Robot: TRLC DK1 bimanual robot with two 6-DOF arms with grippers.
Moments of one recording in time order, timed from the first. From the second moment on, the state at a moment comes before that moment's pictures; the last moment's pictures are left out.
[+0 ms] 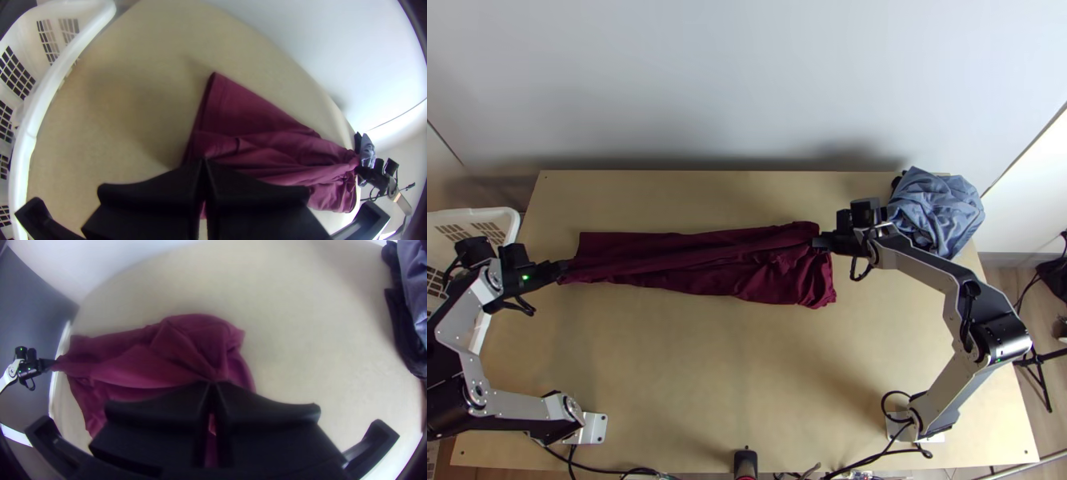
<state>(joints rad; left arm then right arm) 0.56 1.50 0.88 -0.40 0.49 0.09 0.28 1.83 1.08 -0.09 -0.28 0.28</state>
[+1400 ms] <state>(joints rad) 0.32 1.68 1.06 -0.33 0.29 -0.17 0.28 1.74 0.99 0.01 -0.27 0.31</state>
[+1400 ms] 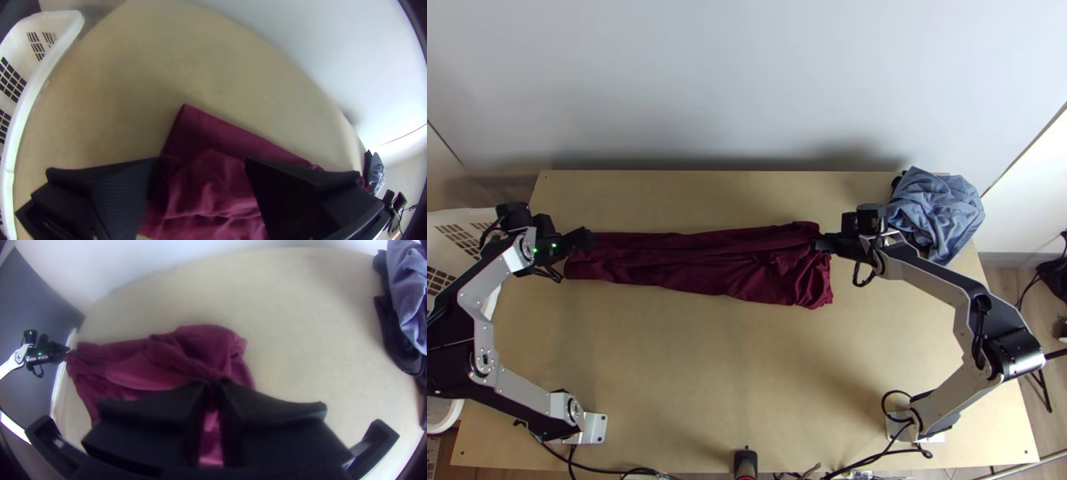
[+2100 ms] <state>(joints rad) 0.51 1.46 0.94 -0.52 0.30 0.02 0.29 1.55 1.04 -0.26 -0.31 0.34</state>
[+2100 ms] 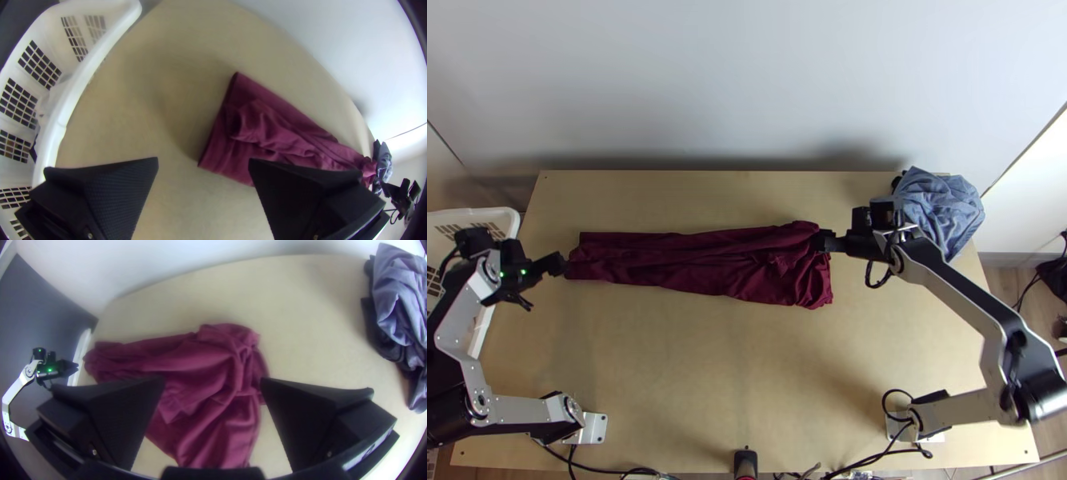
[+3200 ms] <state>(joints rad) 0.41 1.65 0.90 -0.26 0.51 -0.17 0.40 1.24 1.16 -0.65 -0.30 0.37</state>
